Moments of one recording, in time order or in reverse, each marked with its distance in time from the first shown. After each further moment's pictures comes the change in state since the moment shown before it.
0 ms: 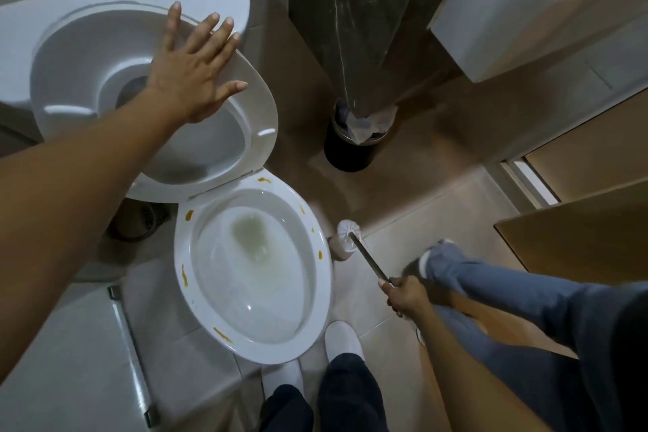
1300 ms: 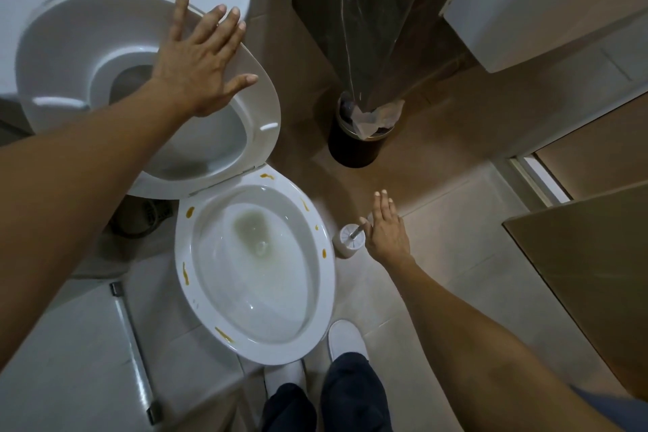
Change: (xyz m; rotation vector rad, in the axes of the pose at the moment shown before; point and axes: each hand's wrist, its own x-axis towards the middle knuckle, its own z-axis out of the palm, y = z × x) left_hand 0.006 0.010 0.003 -0.032 -0.005 -0.027; right_hand 0.041 -0.095 0.016 -0.679 0.290 -0.564
